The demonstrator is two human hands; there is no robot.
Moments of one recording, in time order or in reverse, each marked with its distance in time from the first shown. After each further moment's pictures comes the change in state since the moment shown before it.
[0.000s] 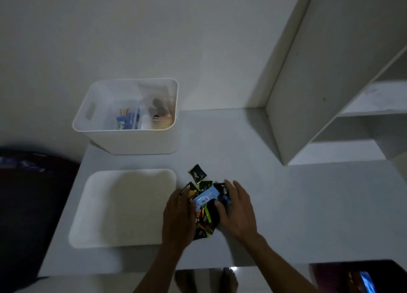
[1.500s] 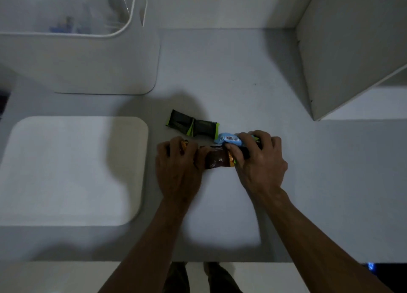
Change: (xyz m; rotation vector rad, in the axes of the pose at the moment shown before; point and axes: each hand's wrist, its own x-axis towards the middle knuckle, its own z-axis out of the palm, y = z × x) left_hand 0.053 -0.015 0.123 0.408 0.305 0.038; right_hand 0.086 0.107 0.031 -0.412 0.487 -0.276
